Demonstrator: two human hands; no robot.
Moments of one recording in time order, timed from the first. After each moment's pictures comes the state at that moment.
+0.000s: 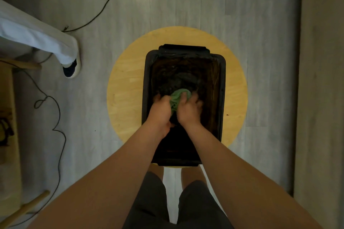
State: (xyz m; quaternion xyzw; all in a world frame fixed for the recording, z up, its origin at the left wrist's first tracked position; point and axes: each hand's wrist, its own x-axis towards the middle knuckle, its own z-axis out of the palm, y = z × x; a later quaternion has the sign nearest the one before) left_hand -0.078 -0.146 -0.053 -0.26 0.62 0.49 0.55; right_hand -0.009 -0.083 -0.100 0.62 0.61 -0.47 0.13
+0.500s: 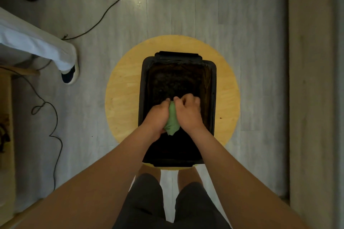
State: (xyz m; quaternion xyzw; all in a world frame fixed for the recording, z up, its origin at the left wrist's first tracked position) left_hand -0.079 -0.148 -0.036 -0.19 0.66 0.41 0.60; right_hand -0.001 -0.066 -0.045 0.55 0.64 -0.53 0.10
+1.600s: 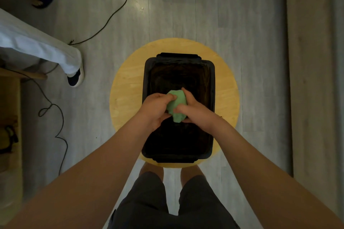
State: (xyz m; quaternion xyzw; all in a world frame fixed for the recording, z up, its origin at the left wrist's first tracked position) left_hand -0.097 -0.145 -0.009 -0.18 0.63 0.49 0.57; right_hand 0.017 -0.038 0.002 0.40 0.56 -0.68 0.24
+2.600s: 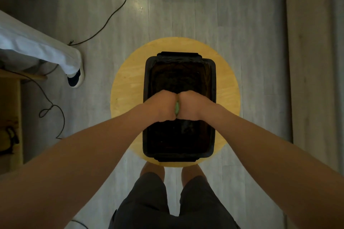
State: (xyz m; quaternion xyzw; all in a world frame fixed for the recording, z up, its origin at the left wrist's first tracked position) left_hand -0.116 -0.135 -0.016 0.47 0.72 -0.01 0.50; right_hand -0.011 -0.026 -0.019 0.17 0.86 -0.35 0.33
